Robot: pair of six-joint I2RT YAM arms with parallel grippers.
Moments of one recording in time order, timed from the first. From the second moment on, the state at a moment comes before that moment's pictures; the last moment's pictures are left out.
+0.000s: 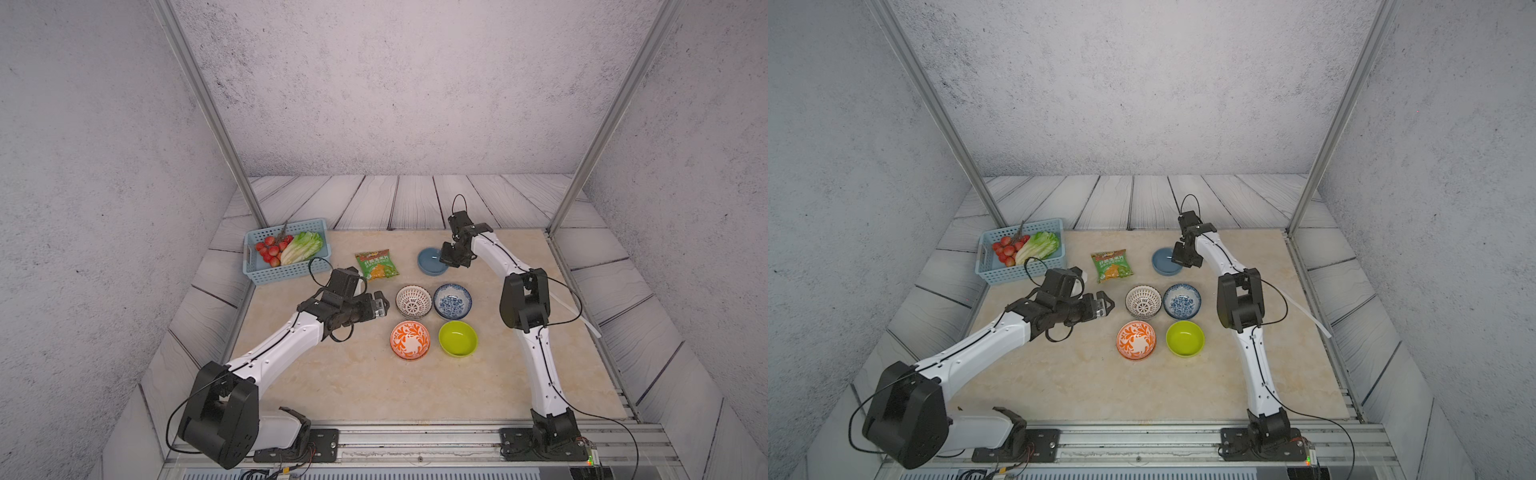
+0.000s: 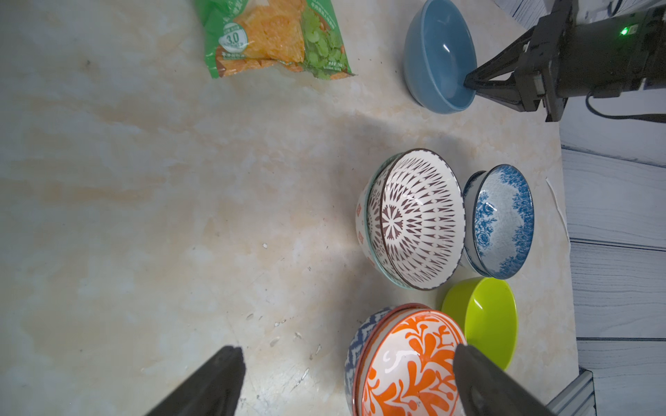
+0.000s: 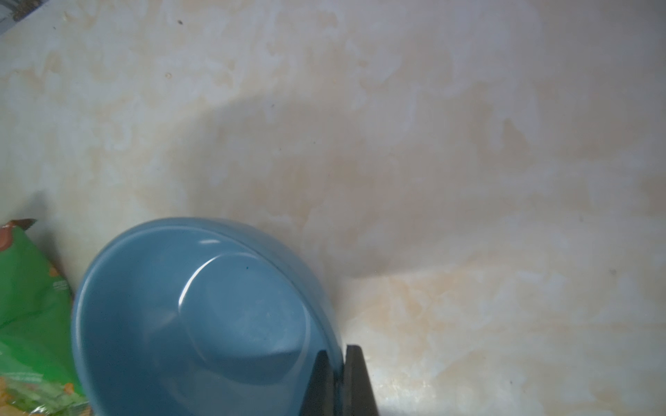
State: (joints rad) left arm -0.46 1.33 0.88 -0.38 0.22 -0.62; right arm 0.32 2.47 2.28 -0.97 -0.10 0.52
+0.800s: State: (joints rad) left arm -0.46 1.28 0.82 -0.34 0.21 -0.64; right arm 0.38 1.53 1.45 -1.07 -0.04 0.49
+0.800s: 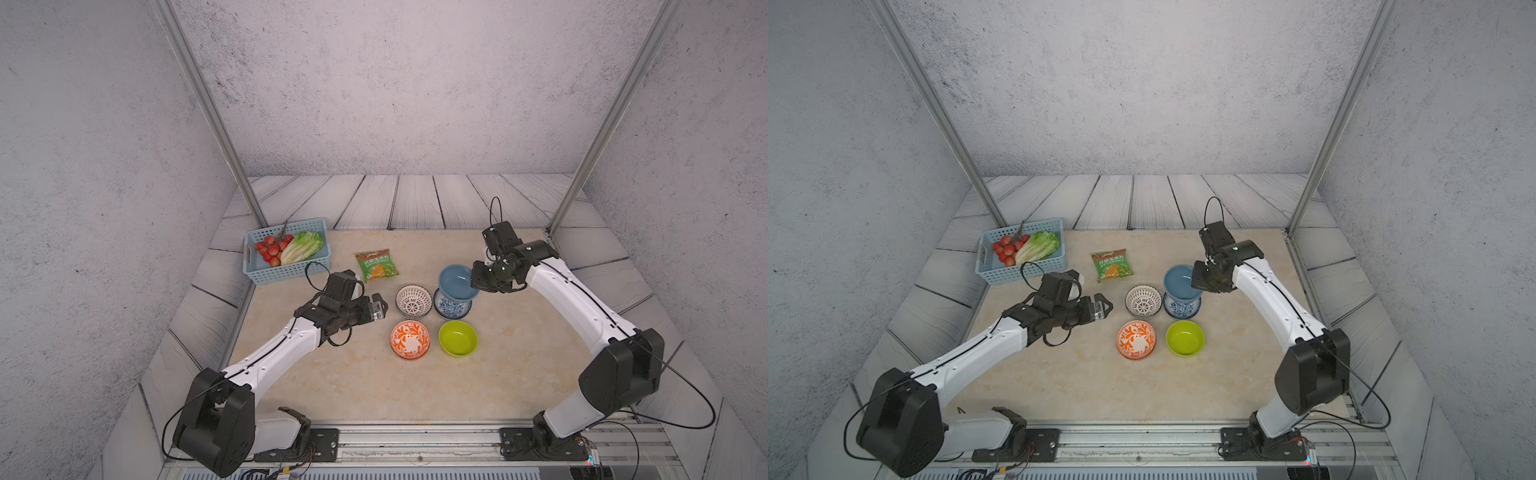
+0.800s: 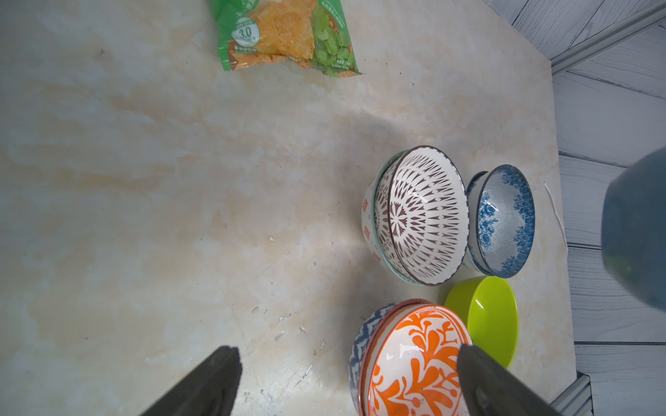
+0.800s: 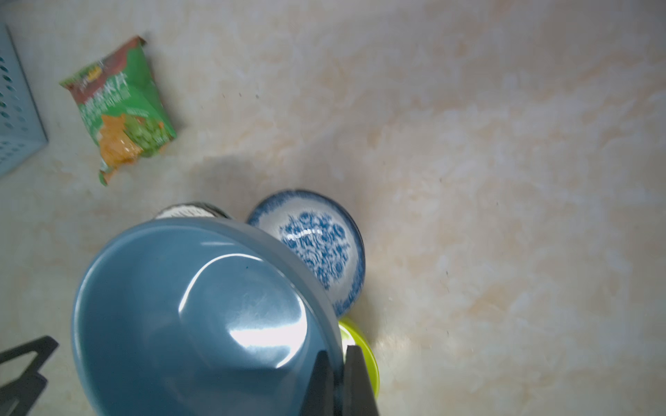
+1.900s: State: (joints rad) left arm -0.44 1.24 0.77 -0.30 0.22 -0.66; right arm 0.51 1.45 1.04 -0.94 0.02 0.62
